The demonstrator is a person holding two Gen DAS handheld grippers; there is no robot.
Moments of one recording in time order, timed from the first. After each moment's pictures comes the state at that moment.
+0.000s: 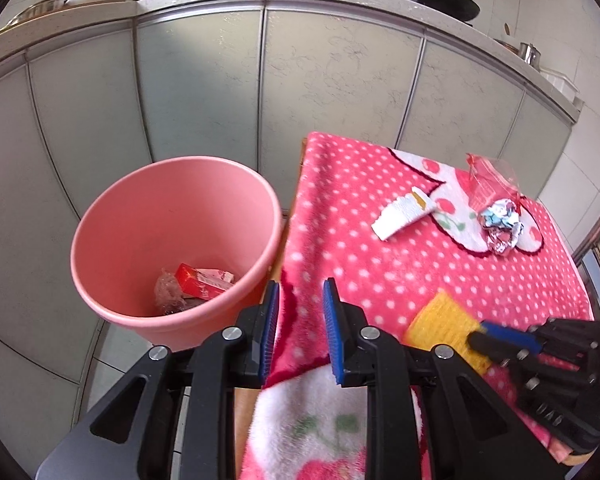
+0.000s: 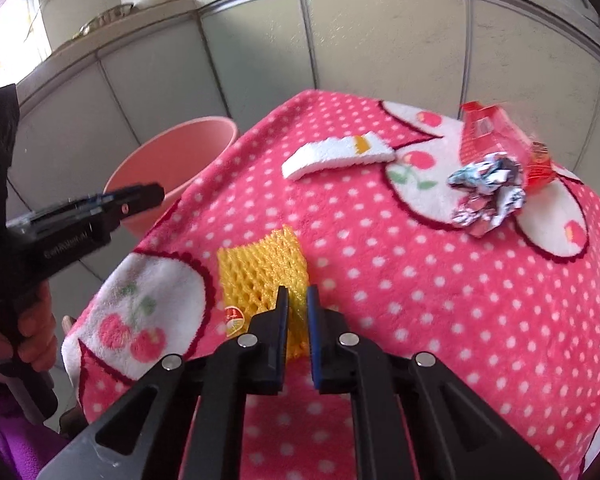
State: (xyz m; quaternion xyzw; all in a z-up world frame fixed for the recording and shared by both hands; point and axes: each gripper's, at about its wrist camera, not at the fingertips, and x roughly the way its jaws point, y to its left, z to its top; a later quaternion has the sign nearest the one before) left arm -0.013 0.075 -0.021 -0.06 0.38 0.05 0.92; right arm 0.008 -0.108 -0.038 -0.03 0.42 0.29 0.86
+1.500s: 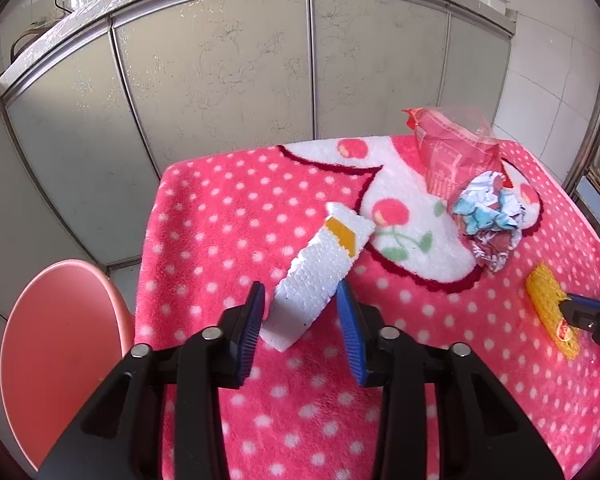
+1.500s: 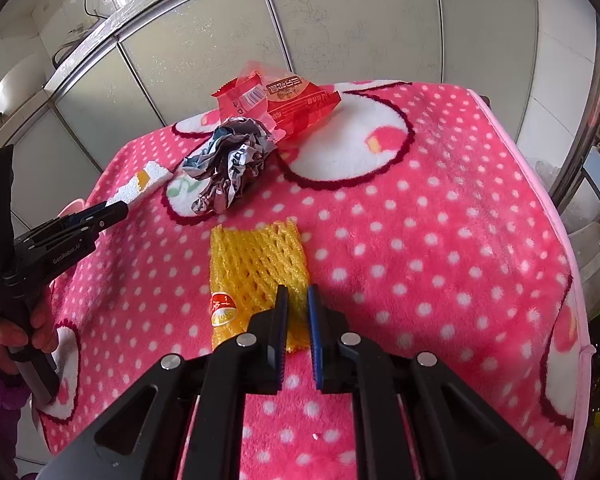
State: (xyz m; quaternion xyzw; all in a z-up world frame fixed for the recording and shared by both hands) left arm 0.109 -0.006 -0.060 0.07 0.40 -0.08 0.91; right arm 0.043 -0.225 -0.064 0.09 0.46 0.09 0.88
